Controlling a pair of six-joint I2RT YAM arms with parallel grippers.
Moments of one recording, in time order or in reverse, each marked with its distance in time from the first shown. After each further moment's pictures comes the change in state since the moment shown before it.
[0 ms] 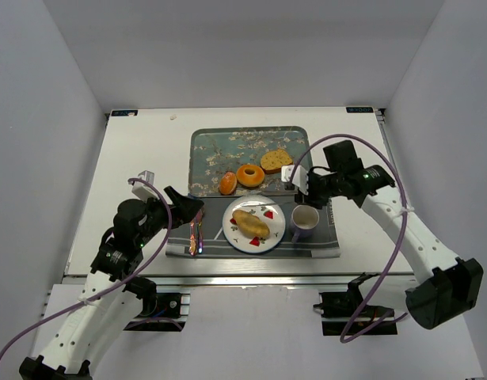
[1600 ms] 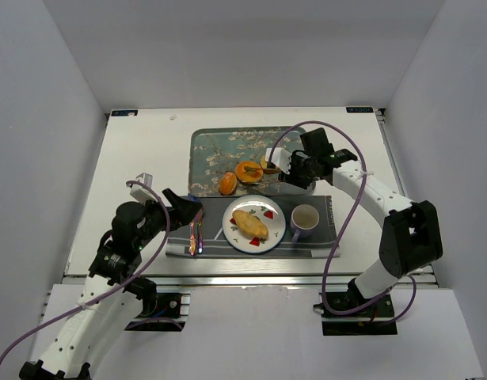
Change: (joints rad) left arm 0.000 -0.035 -0.003 -0.037 -0.013 -0.003; right arm 0.000 0.372 0.078 0.314 0.240 0.073
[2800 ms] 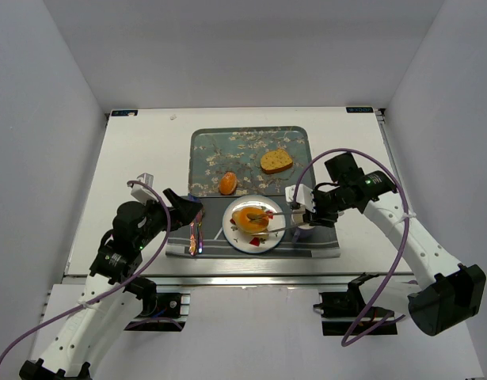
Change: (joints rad) left arm 0.000 0.008 -0.006 0.007 0.005 -0.002; right arm -0.002 -0.401 -0.136 -0.512 -0.197 -0.174
